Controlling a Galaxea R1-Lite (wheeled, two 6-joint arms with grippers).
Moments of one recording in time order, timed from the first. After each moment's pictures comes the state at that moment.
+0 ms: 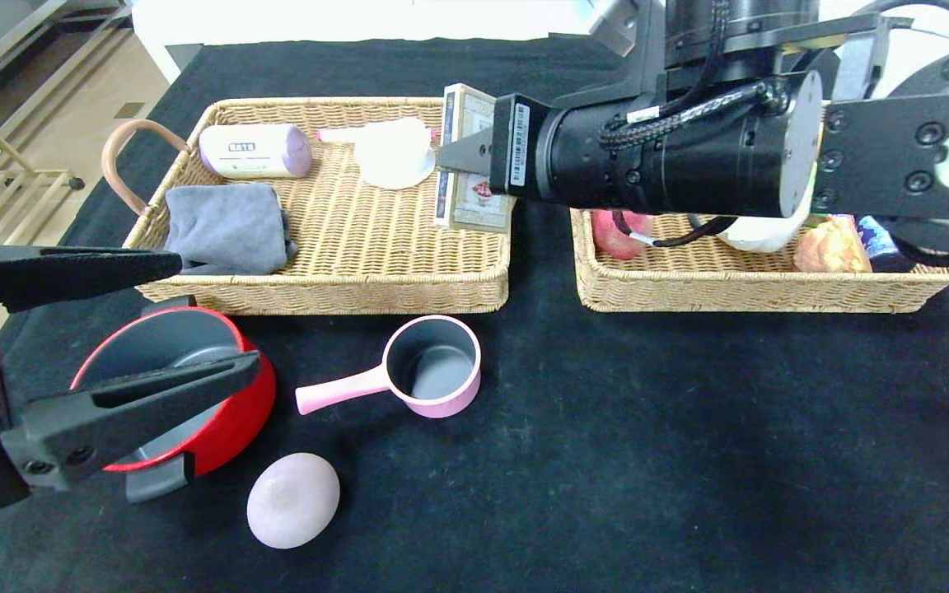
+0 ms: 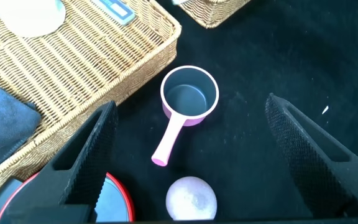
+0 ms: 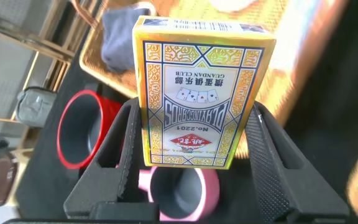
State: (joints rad) left arm -0.35 1.04 -0.91 0.01 -0.33 0.28; right arm 0.78 1.96 -1.97 0.15 0.02 0.30
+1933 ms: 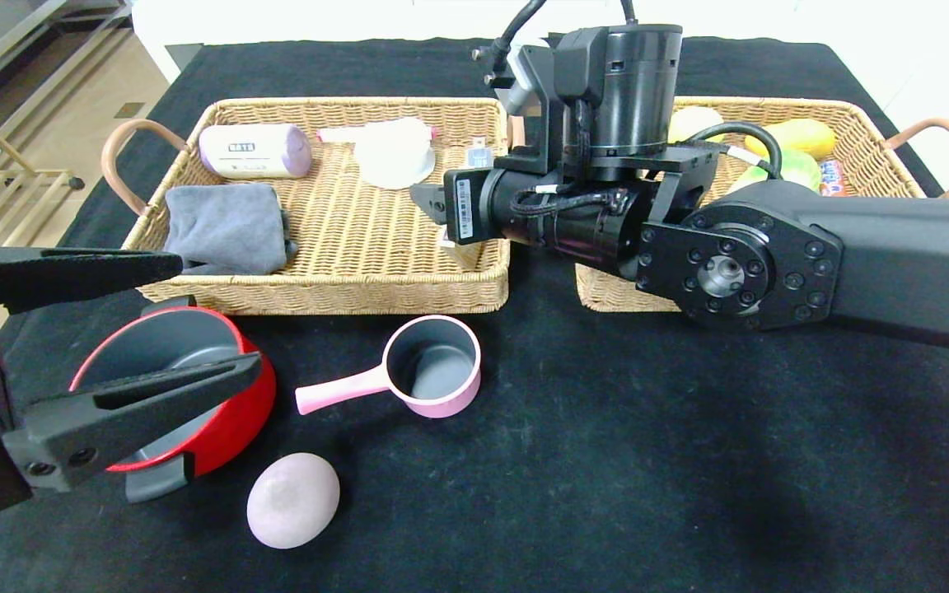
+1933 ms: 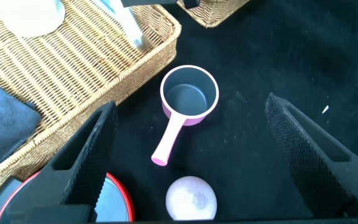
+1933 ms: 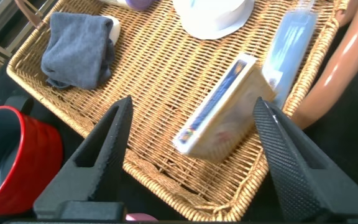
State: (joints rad) left arm -0.35 1.04 -0.90 0.00 -0.33 0.28; right arm 0.78 2.13 -1.97 -0.13 -0.10 0.07
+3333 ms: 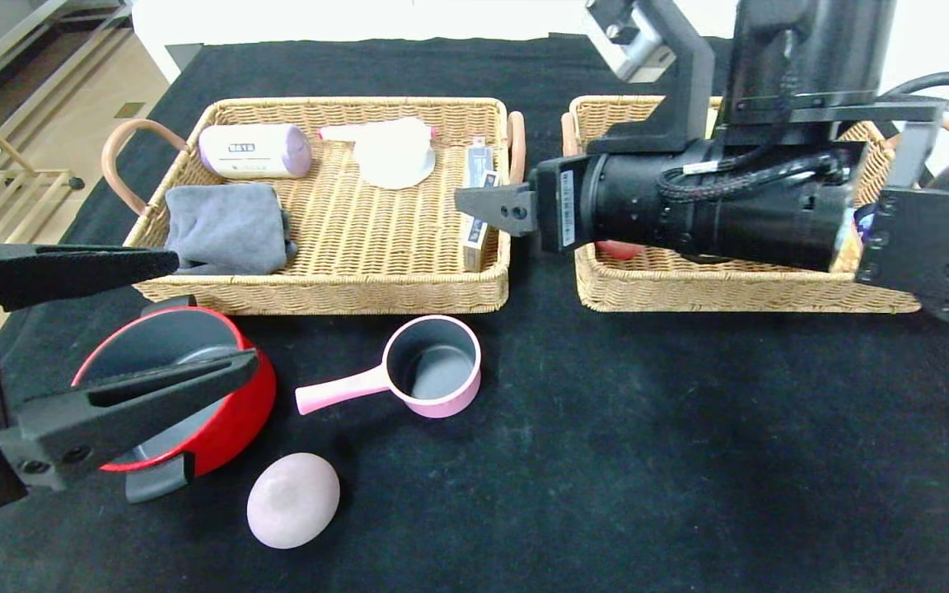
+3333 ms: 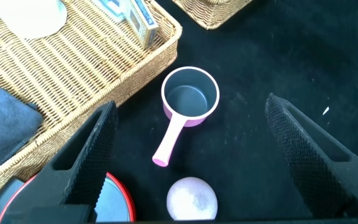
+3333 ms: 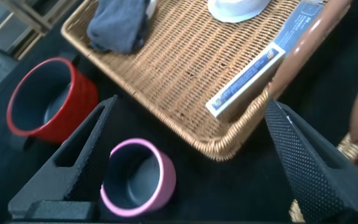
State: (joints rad) left arm -0.35 1.03 -0.91 0.00 -0.33 0.28; right arm 0.73 1.84 -1.63 -0.13 0.11 0.01
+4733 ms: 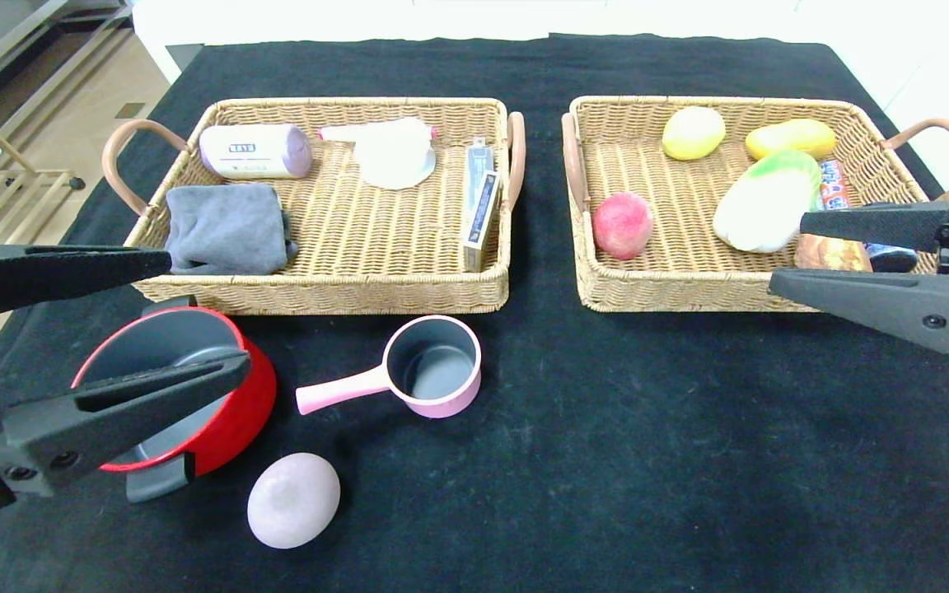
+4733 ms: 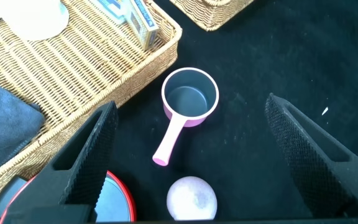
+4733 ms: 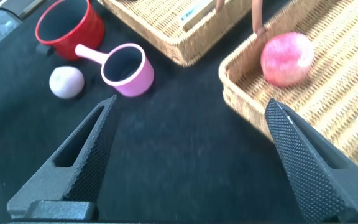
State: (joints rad) left arm -0.35 1.02 -0.90 0.00 -0.33 0.28; right arm 0.30 1.28 -1.03 -0.12 0.57 -0.14
